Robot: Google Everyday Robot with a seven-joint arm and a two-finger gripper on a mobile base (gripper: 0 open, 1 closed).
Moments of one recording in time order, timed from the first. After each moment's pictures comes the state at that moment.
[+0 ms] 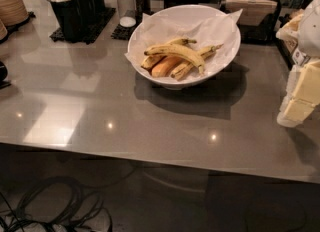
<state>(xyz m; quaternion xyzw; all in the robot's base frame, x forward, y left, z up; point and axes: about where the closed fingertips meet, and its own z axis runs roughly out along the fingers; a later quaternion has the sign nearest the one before) 0.438 -0.217 0.976 -0.60 0.78 -0.03 0.16</state>
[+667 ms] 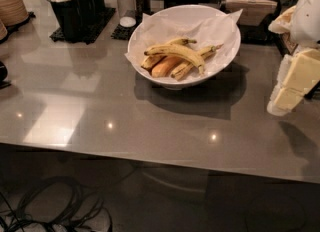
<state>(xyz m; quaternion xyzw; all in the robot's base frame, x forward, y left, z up) 0.454 -0.207 0.982 -0.60 0.78 -0.02 0.18</state>
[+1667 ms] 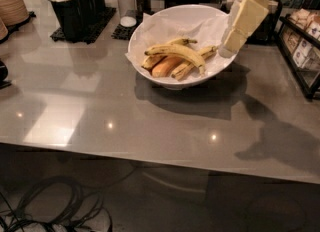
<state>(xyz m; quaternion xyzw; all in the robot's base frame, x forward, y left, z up) 0.555 -0.126 1.024 -0.65 0.71 0.06 0.27</state>
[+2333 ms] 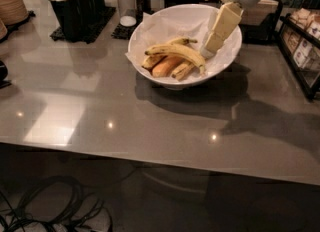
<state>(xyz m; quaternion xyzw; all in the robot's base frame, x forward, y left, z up) 0.598 -0.104 0.992 -0.66 0.69 0.10 0.28</state>
